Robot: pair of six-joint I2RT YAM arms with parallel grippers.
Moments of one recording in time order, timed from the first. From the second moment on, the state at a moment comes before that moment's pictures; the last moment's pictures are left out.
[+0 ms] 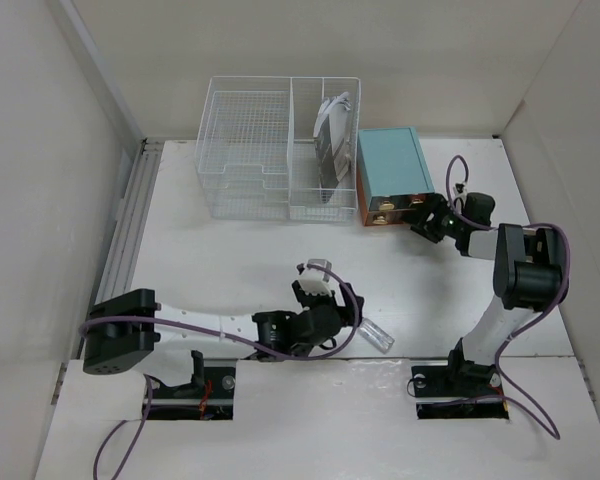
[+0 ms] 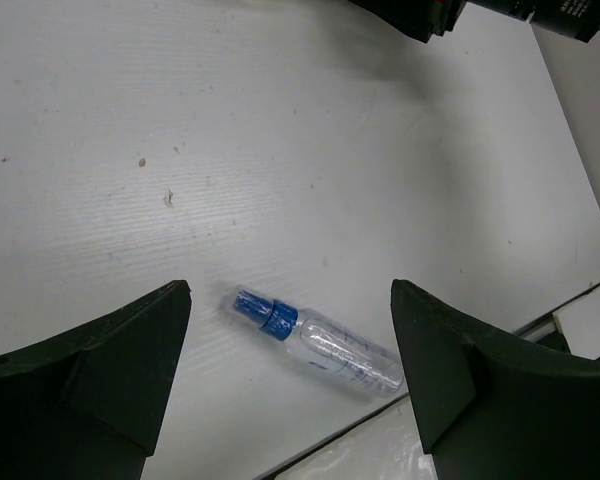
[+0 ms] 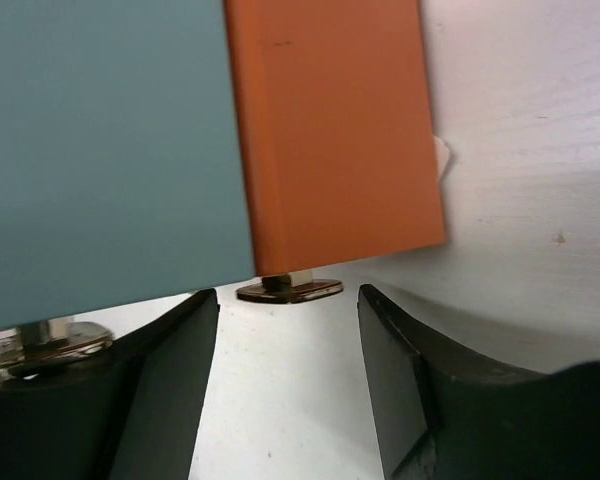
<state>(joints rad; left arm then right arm) -1.43 1.36 0.66 0.19 -0.80 -0.94 -0.17 1.80 0.78 0.42 -0.68 0.63</state>
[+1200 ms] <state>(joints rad) -1.57 1.49 0.72 0.02 -0.87 -1.08 -0.25 1.56 0.57 0.20 -0.76 0.43</state>
